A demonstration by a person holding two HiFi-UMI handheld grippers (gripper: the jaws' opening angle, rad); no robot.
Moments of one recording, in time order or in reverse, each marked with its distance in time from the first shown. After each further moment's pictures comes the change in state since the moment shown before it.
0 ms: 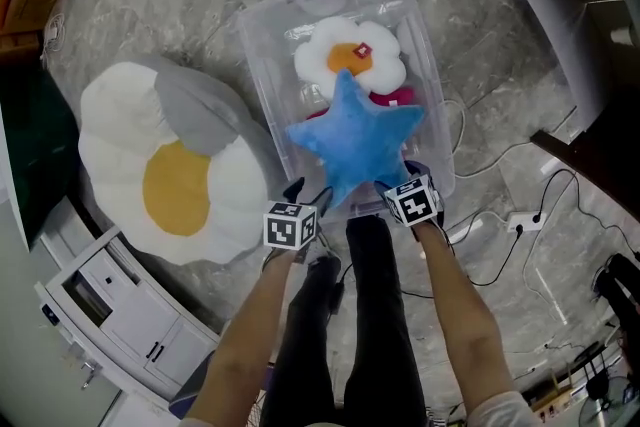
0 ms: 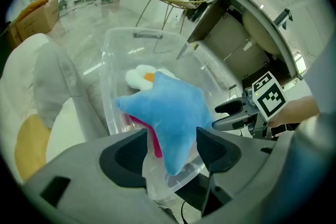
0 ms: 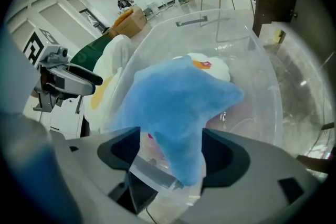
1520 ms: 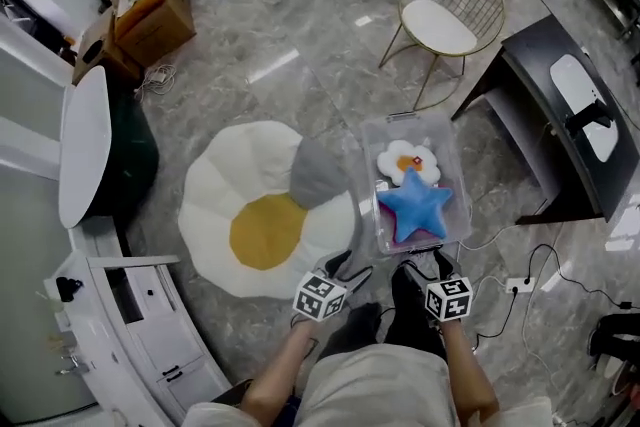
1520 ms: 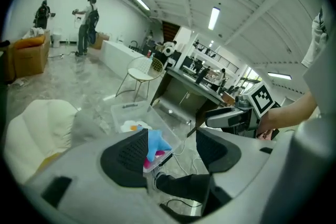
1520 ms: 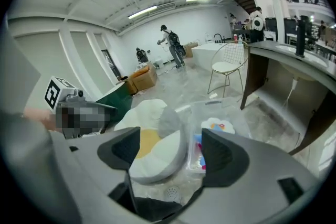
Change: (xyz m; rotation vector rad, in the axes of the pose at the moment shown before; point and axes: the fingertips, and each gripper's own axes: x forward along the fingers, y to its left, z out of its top) left arm -0.459 -0.067 -0.061 0.256 -0.476 -0.260; right arm -0.359 0.360 0.047 0.027 -0.569 -0.080
